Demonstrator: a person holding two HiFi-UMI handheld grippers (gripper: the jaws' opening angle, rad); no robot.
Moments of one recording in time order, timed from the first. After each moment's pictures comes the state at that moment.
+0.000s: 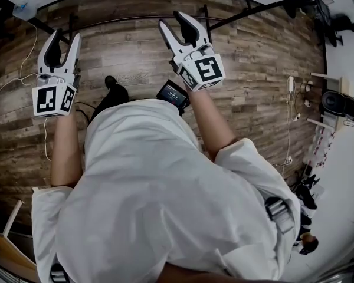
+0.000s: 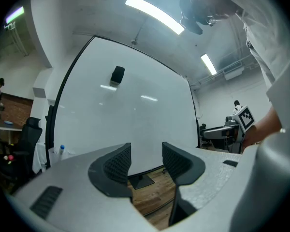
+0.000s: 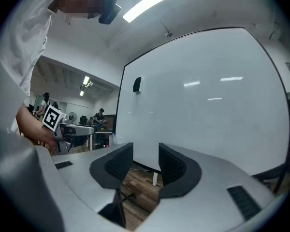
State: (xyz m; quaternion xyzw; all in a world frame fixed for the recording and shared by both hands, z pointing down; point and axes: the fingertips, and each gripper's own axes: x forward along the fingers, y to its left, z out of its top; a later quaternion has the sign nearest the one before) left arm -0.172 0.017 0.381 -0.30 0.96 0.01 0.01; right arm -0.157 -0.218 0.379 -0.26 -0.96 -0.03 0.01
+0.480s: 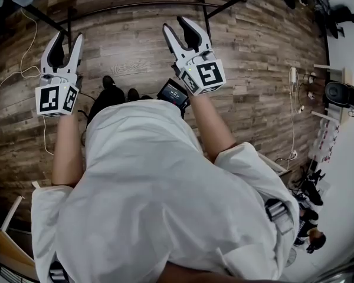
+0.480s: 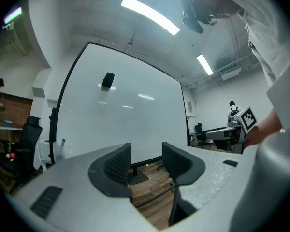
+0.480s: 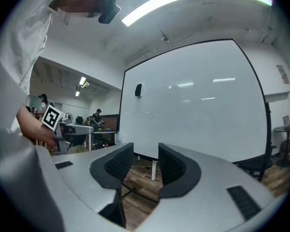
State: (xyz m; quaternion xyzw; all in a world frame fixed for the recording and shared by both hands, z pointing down) left arm -0.062 -0.017 0.389 -0.31 0.95 0.00 0.01; right arm -0.032 -0.258 0.393 -0.23 -0.97 -0.02 0.02
